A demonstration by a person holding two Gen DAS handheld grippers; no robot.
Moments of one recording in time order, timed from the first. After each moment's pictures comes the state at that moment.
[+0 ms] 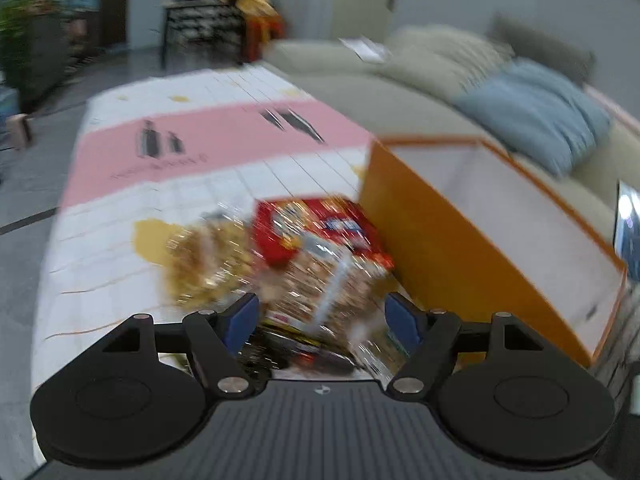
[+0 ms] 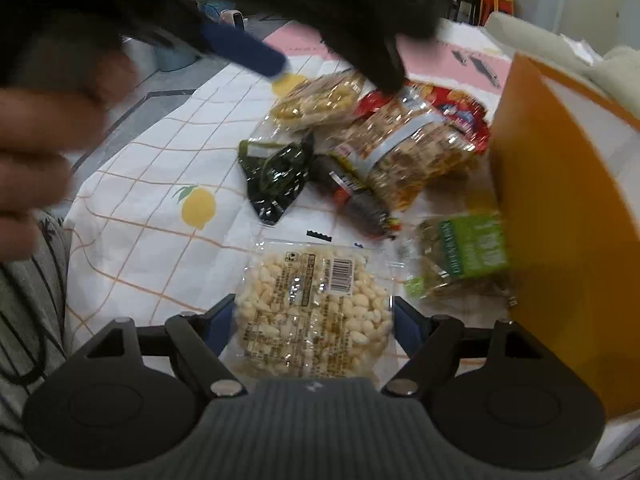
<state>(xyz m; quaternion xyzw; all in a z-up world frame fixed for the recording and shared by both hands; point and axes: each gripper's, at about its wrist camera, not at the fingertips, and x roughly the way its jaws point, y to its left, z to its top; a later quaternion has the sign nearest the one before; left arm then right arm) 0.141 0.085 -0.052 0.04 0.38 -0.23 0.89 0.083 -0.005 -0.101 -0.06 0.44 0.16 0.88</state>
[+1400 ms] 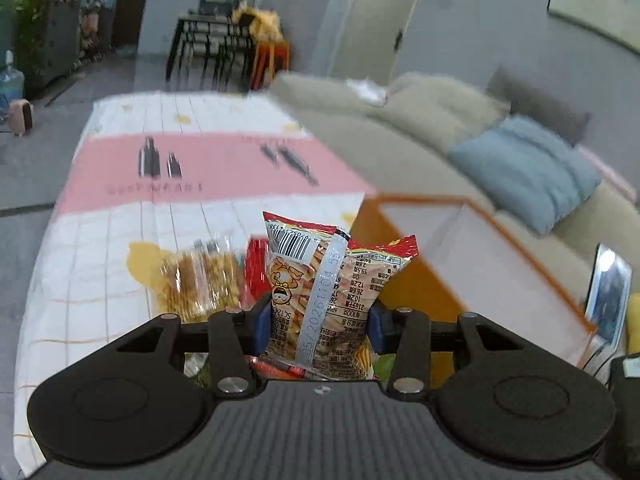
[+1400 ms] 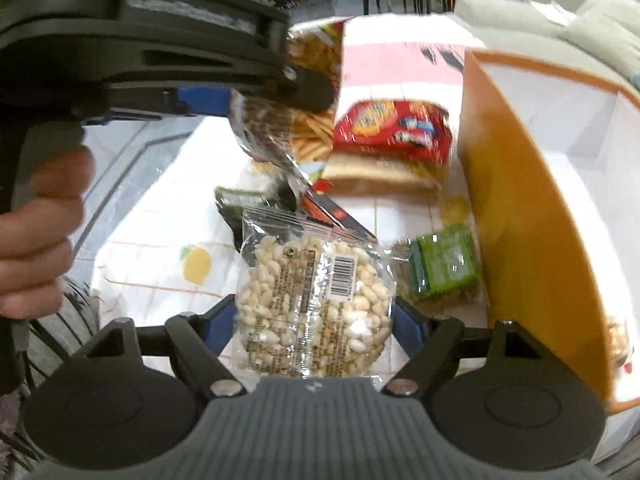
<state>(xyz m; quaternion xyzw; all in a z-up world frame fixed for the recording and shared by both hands) 0.132 0.110 -0.014 -0.05 0.33 -0.23 0.91 0.086 -0.045 -0.071 0.05 0.43 0.15 0.89</state>
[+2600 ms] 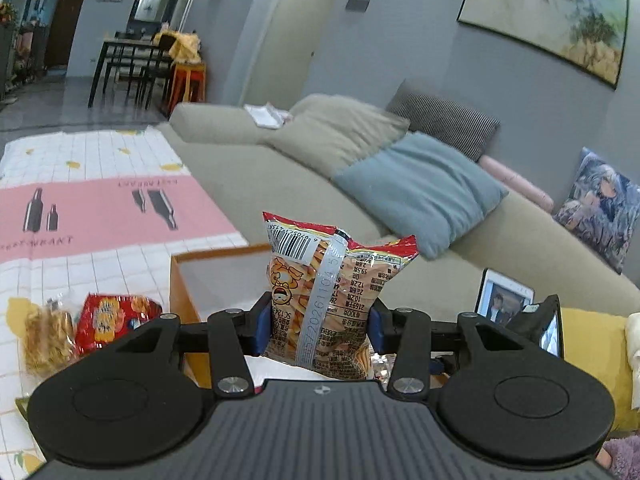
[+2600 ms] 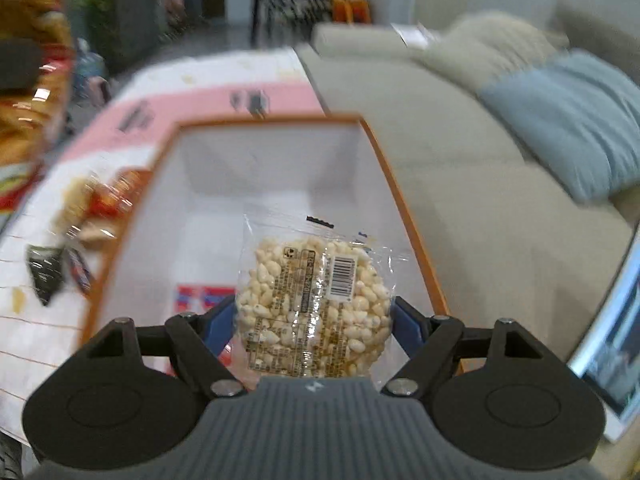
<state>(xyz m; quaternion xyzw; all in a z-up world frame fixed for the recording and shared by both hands) 0.107 -0.009 0.040 -0.06 0.30 -0.34 0.89 0.079 -0.250 -0.031 0.02 0.42 -0.03 0.91</state>
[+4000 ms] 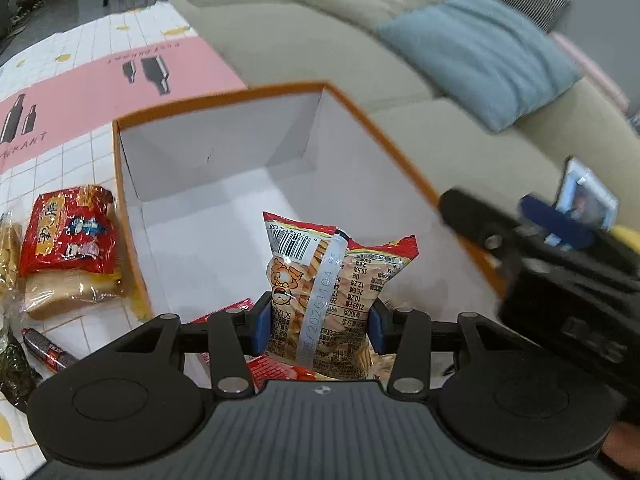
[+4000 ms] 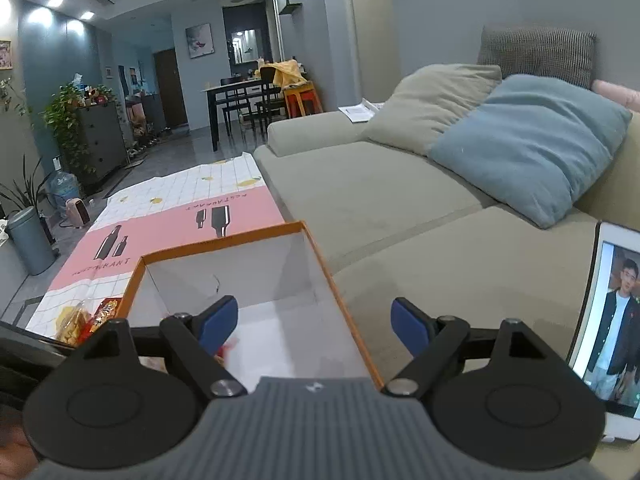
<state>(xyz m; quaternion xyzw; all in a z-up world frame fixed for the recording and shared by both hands) 0.146 -0.115 -0.044 0.04 0.49 -0.26 0.83 0.070 -0.290 0.002 0.09 0.26 -0.07 0.96</state>
